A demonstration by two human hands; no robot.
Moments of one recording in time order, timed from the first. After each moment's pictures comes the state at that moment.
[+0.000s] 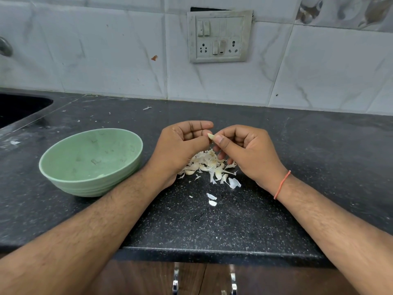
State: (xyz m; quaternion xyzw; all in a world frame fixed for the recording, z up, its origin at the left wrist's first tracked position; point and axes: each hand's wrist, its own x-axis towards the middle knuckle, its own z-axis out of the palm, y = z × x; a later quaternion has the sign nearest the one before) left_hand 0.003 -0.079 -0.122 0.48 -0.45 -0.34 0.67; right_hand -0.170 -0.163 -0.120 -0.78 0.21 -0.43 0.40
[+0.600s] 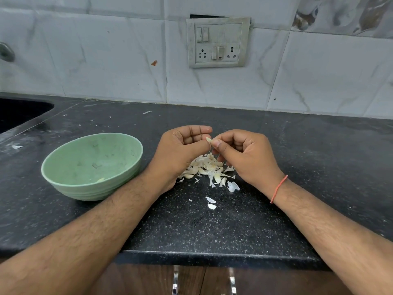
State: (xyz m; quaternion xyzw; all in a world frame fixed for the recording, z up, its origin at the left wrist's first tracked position) left_hand -0.001 -0.077 -0.121 0.47 -0.44 -0.35 0.68; right_hand -0.170 -0.160 -0.120 -0.79 0.21 -0.45 0.35
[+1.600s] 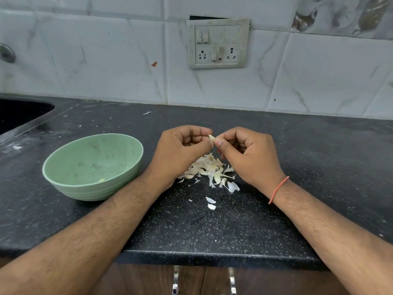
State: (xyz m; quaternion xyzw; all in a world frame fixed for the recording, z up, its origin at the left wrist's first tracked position) left_hand 0.002 -0.073 -0.119 0.51 -0.49 -0.27 0.65; right_hand -0.174 -0.155 -0.114 -0.81 0.23 -0.48 0.25
